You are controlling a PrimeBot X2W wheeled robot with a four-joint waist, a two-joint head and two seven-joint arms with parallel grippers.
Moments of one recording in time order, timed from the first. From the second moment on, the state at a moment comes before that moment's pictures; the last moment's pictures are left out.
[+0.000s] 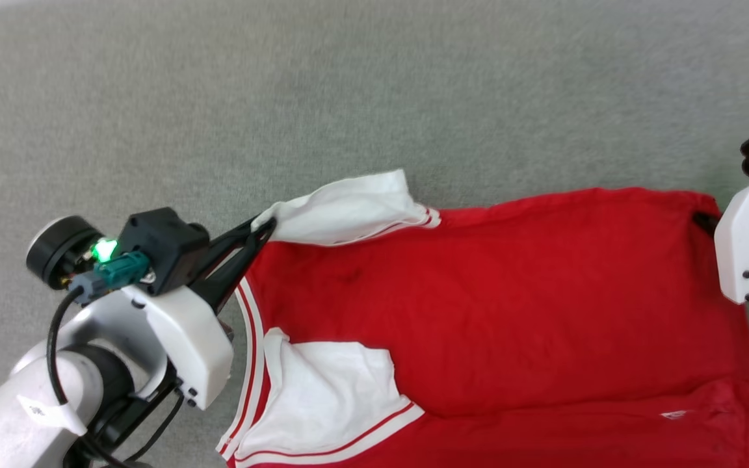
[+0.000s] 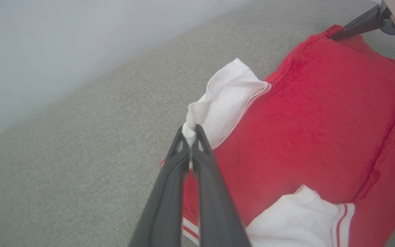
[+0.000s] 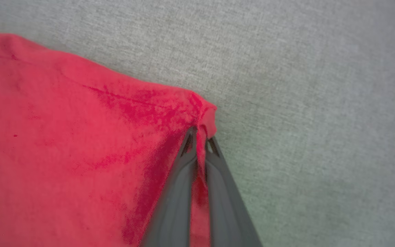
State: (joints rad) left arm -0.48 0.79 -0.60 -0.37 -0.65 0.05 0.31; right arm -0.69 -0.65 0.49 0.46 0.64 0.13 0.59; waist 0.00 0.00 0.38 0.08
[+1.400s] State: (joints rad) left arm -0.04 0.77 -0.76 -0.11 -0.76 0.10 0.26; right arm -0.08 -0.68 0.38 0.16 0.62 0.13 0.48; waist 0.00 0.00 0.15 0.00
